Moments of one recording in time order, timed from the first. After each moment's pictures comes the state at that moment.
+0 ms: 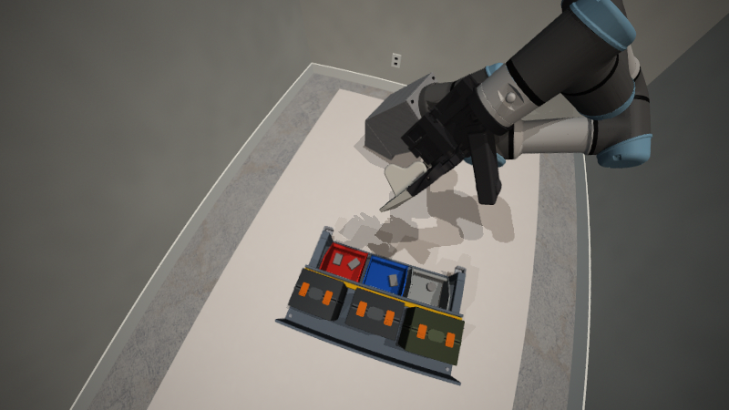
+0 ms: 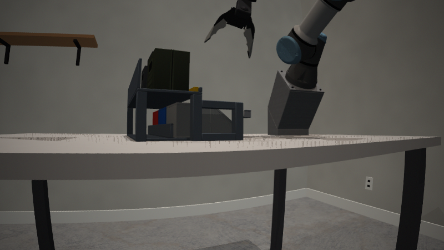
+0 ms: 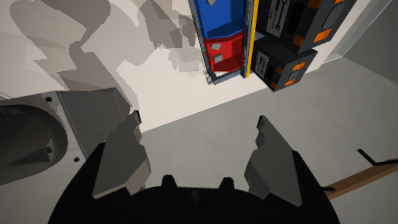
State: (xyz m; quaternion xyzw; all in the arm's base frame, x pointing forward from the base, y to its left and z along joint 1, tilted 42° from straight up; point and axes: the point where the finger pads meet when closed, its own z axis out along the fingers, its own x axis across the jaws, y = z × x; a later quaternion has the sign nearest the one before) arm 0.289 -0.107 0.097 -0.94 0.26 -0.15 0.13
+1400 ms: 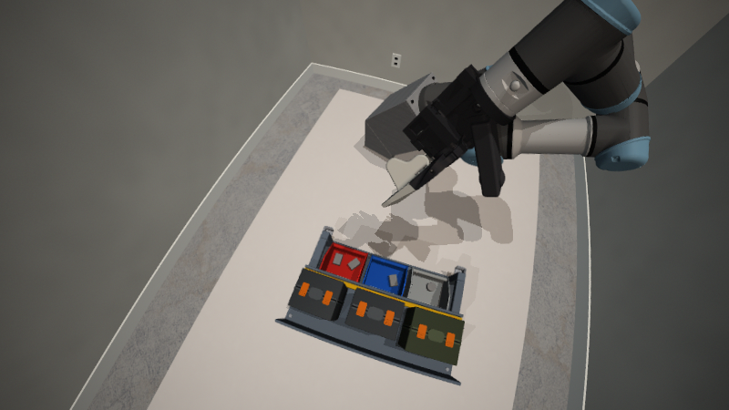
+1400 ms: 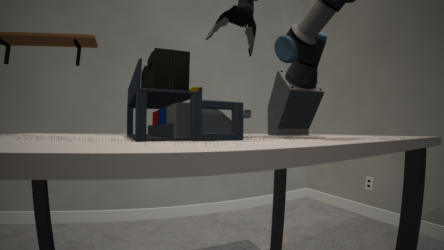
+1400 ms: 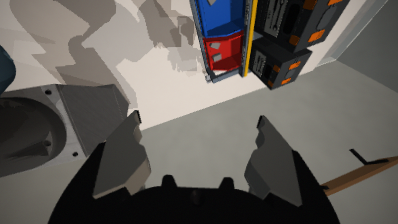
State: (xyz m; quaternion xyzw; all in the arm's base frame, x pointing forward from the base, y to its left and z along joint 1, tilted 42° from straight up) arm 0.282 -0.113 0.103 -0.94 0.26 -0.16 0.13
